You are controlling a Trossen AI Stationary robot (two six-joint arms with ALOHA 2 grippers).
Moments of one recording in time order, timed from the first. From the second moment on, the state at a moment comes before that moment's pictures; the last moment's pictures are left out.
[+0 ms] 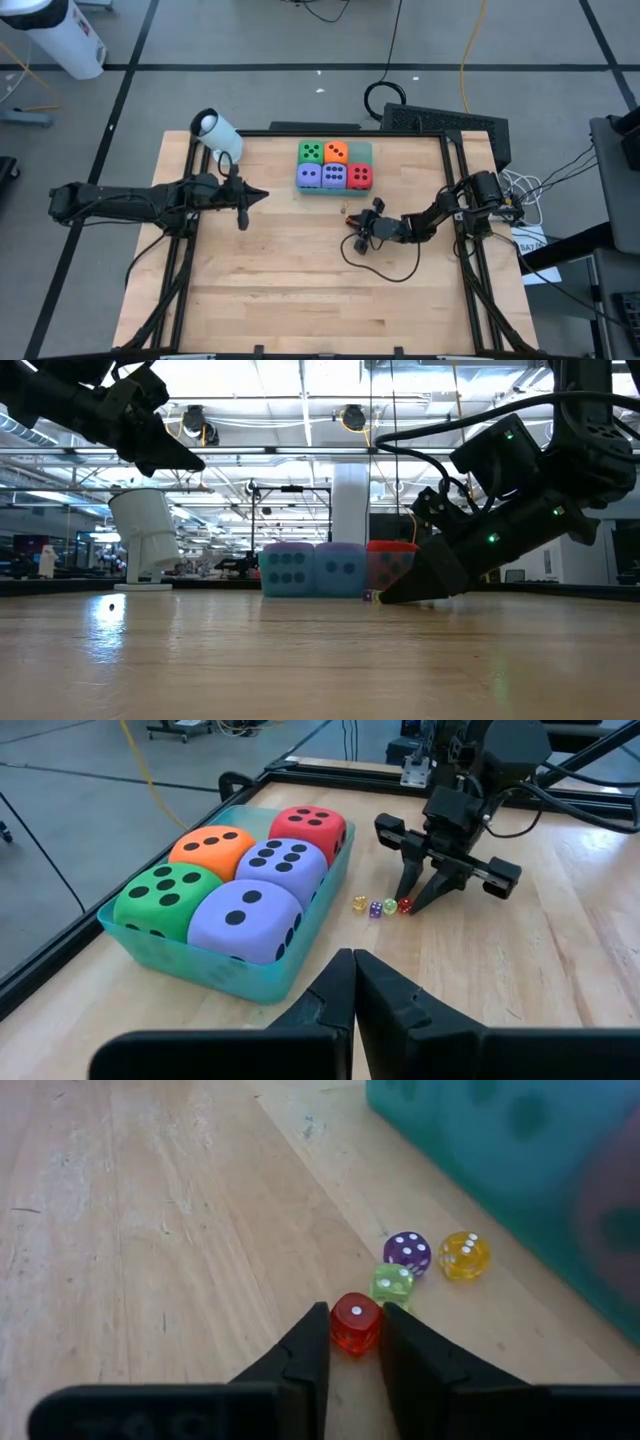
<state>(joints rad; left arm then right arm) 0.10 0.69 0.36 0.01 -0.13 -0.06 0.12 1.90 0.44 0.86 0.50 0.26</state>
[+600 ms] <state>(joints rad) 0.10 0.69 0.36 0.01 -0.13 -0.06 0.14 1.90 0.43 0.94 0.47 0.16</state>
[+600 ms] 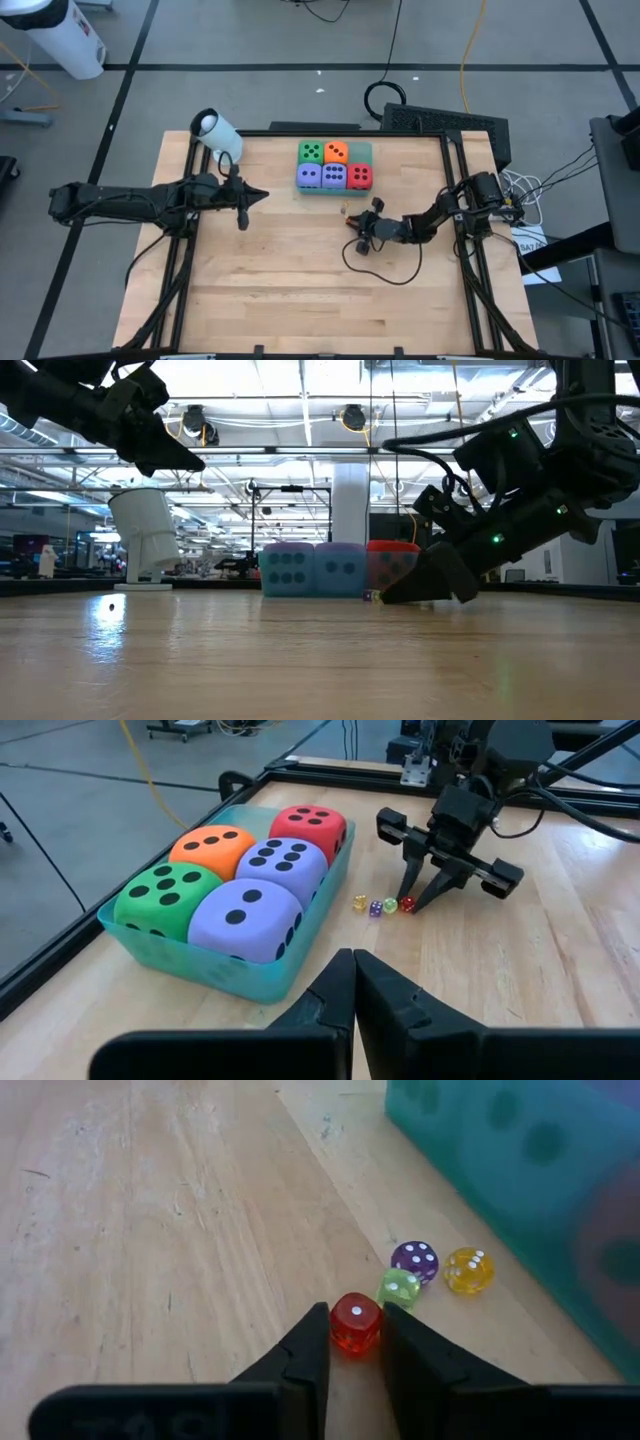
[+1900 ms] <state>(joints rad) 0.10 0.69 0.36 0.01 -0.13 -0.03 -0.54 1.27 0.58 0.36 0.05 0.04</state>
